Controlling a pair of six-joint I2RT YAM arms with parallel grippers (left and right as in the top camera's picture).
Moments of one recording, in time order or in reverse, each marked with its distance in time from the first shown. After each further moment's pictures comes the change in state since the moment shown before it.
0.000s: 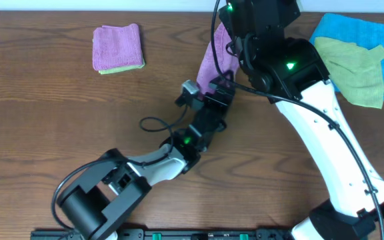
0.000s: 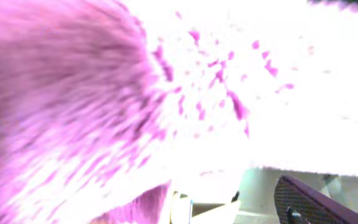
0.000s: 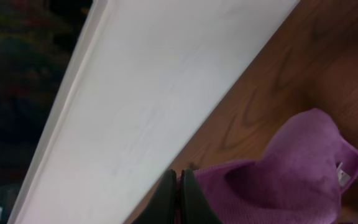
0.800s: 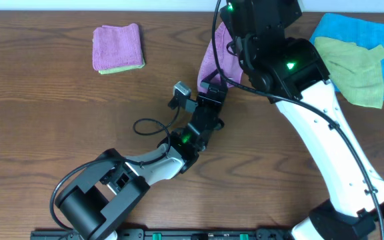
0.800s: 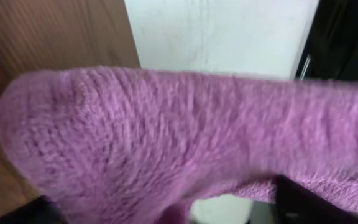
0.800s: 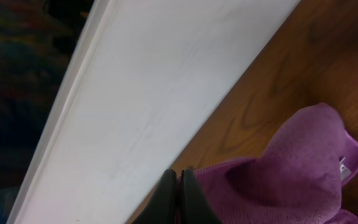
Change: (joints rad) left arm 0.005 0.000 -0.001 -0.037 -0.085 0.003; right arm 0.000 0.000 0.000 -0.002 0.010 0.000
